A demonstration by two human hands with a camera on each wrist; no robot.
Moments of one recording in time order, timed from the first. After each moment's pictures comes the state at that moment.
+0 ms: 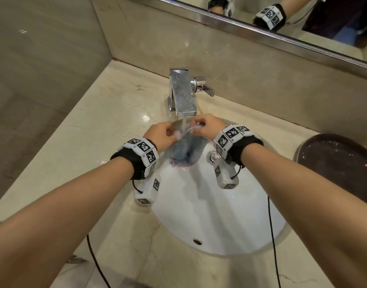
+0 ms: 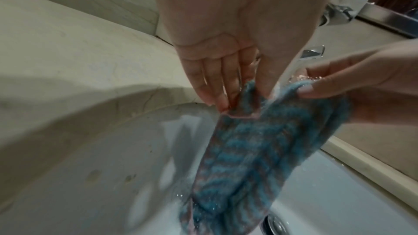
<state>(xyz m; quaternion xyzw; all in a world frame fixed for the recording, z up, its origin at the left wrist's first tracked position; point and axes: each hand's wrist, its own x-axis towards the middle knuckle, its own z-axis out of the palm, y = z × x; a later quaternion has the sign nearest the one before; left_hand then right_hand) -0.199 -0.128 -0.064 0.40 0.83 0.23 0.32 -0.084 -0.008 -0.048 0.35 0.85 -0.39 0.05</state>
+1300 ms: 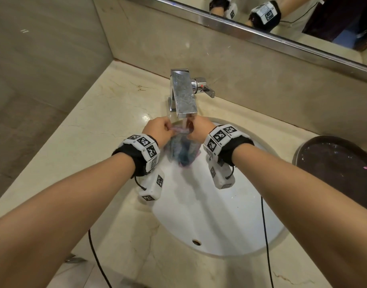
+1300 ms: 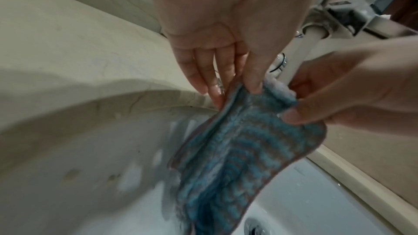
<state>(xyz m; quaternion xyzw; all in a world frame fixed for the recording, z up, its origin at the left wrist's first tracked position) -0.205 -0.122 -0.060 0.37 0.85 0.25 0.29 -0.106 -0.021 -0.047 0.34 0.89 -0.28 0.15</state>
